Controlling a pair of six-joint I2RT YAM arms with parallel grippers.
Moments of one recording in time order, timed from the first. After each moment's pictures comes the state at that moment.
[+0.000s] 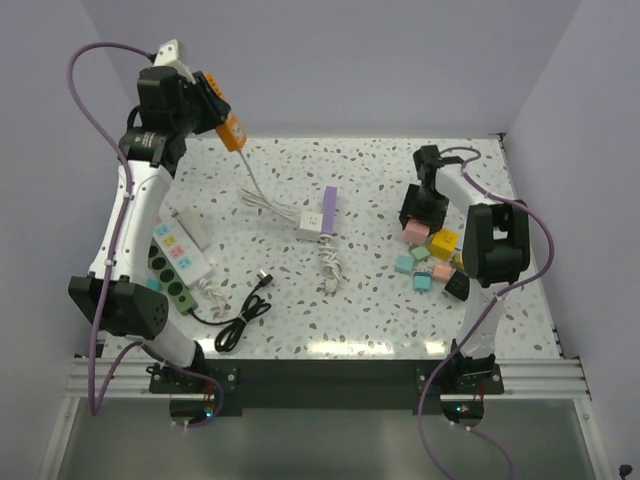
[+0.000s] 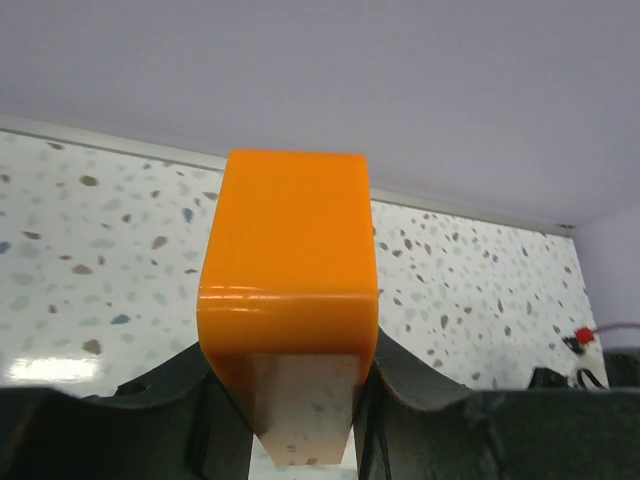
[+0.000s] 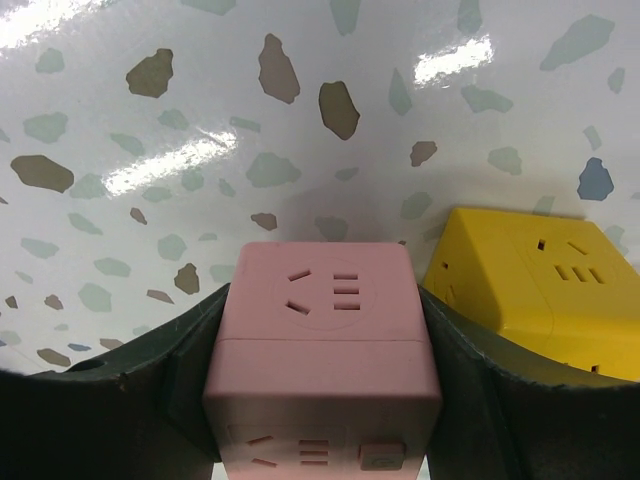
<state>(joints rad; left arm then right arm) -0.13 1.59 1.79 -0.52 0.08 -0.45 0.14 2.02 1.56 -0.92 0.11 0.49</state>
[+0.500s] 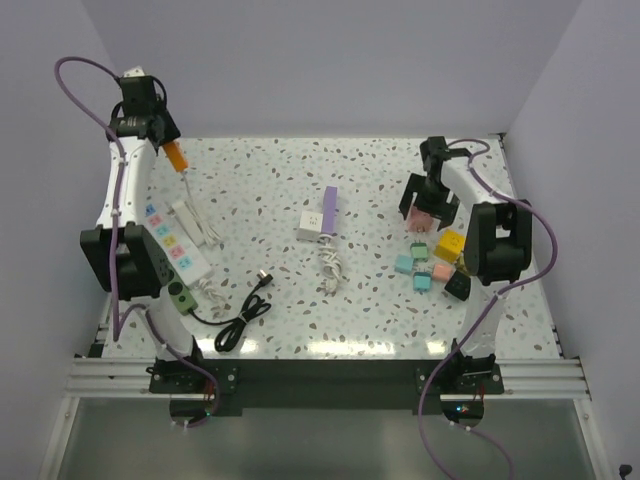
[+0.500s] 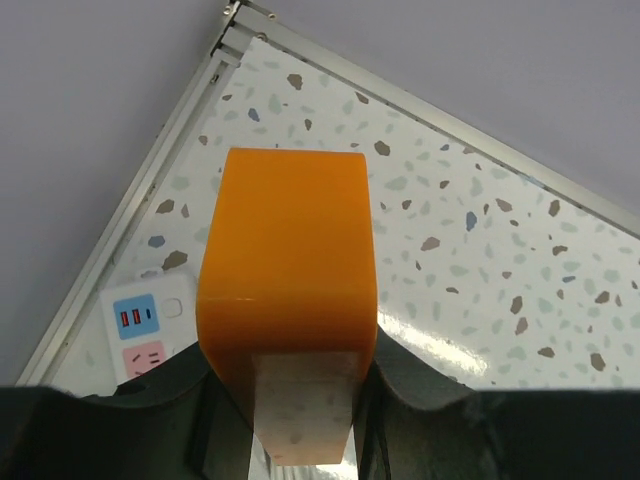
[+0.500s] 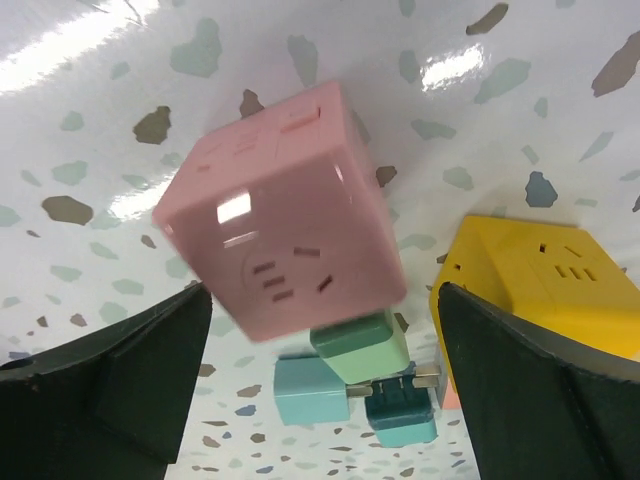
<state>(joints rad) 0.12 1.85 1.92 -0.68 -0.19 -0.32 0.11 2.04 1.64 -0.98 0.14 0.52</state>
